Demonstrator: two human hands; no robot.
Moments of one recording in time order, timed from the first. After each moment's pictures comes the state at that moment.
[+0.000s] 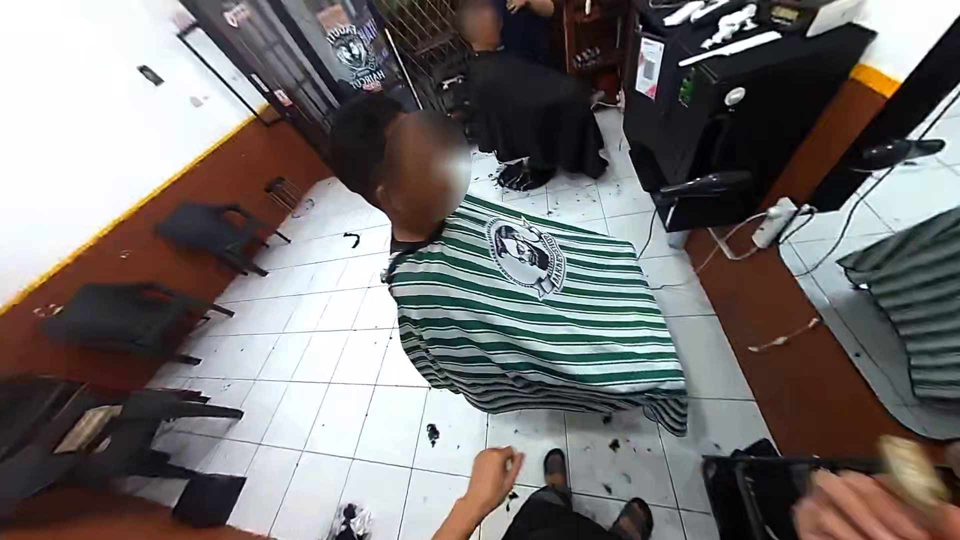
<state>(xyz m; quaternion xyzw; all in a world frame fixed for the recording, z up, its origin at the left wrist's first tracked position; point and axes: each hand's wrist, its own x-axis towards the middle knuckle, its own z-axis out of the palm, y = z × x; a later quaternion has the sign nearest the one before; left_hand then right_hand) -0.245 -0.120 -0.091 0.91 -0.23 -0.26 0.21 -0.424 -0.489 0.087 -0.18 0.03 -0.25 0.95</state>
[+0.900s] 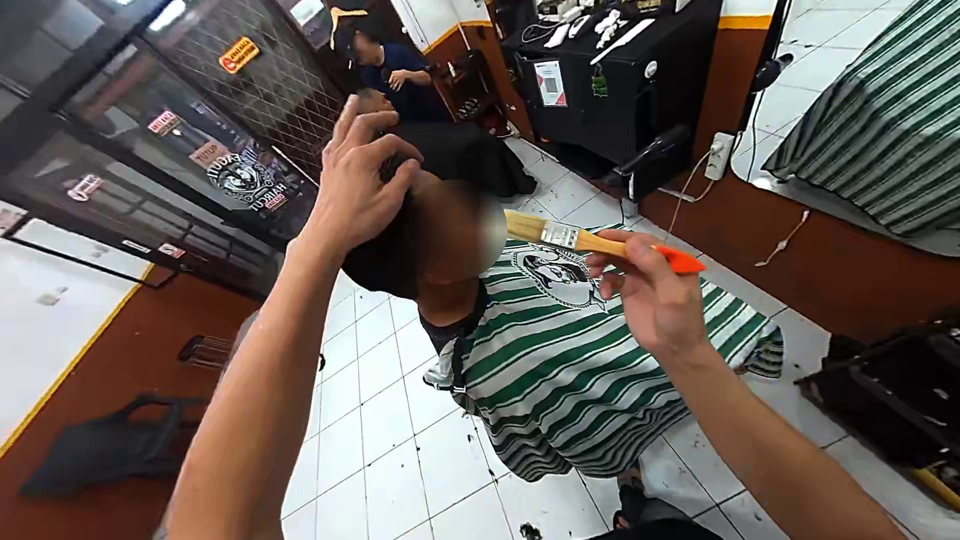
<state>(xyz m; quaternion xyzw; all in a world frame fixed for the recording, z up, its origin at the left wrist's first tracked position) 0.235 -0.160 0.369 0.75 -0.63 0.17 0.10 -0.041 -0.284 0.161 -0.46 0.04 -0.49 0.74</state>
